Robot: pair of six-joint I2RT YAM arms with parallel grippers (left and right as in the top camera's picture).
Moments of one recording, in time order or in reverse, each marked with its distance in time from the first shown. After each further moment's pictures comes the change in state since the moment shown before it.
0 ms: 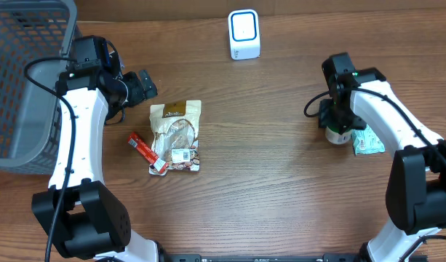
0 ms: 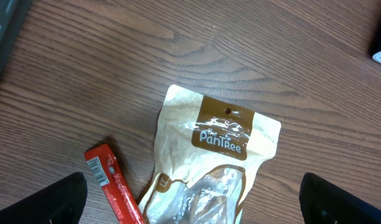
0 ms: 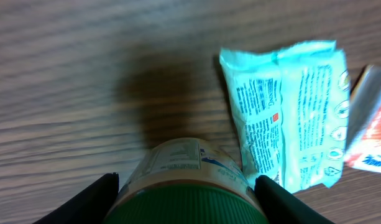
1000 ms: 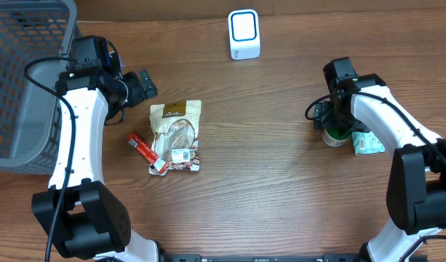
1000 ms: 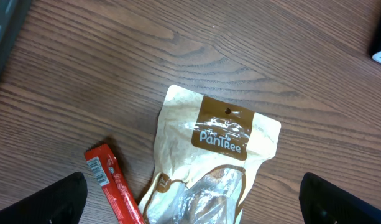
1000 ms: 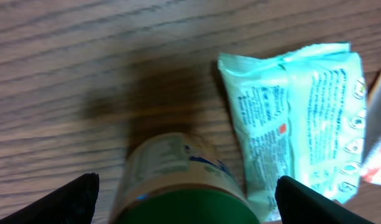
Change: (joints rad) left arm 0.000 0.000 0.000 0.000 0.000 0.000; right arm -0.013 0.000 -0.061 0.085 0.004 0.003
